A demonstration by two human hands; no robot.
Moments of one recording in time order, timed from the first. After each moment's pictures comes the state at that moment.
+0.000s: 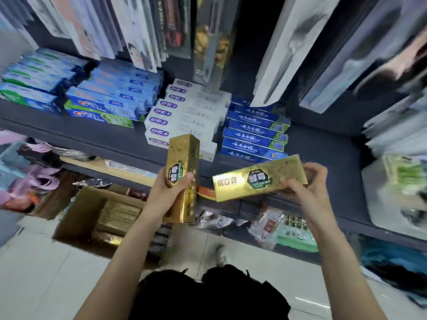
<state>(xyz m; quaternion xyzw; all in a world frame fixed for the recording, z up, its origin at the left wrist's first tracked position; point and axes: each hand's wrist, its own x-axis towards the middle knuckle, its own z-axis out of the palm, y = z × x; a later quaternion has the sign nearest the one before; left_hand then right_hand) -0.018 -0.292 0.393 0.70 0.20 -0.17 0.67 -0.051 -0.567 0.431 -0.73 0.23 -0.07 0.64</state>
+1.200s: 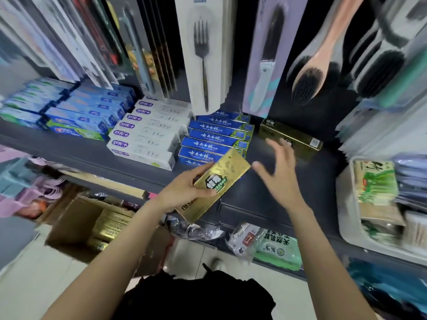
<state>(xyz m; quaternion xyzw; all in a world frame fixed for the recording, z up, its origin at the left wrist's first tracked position) 0.010 -0.458 0.410 0.82 -0.06 -0.28 0.50 0.013 -0.704 0.374 -0.90 0.00 -0.10 0.43</state>
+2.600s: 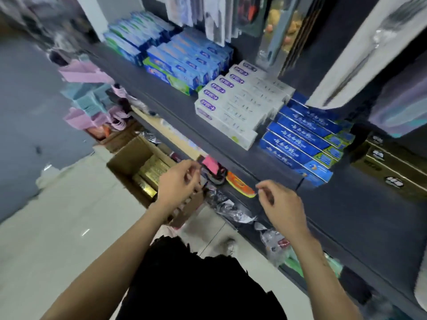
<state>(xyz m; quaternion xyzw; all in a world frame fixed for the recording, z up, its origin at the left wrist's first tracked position) -0.070 -0.290 0.322 0.94 0.12 0.09 0.31 -0.029 -0.549 0.366 -0.94 -0.17 0.07 0.27</state>
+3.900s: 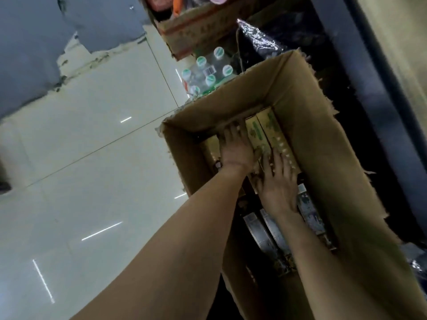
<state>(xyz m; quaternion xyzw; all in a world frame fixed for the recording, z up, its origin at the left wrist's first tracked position) 0.036 0.043 -0.179 0.87 0.38 -0.25 0.18 0.046 -0.098 -0.198 -0.90 -0.37 0.23 0.02</state>
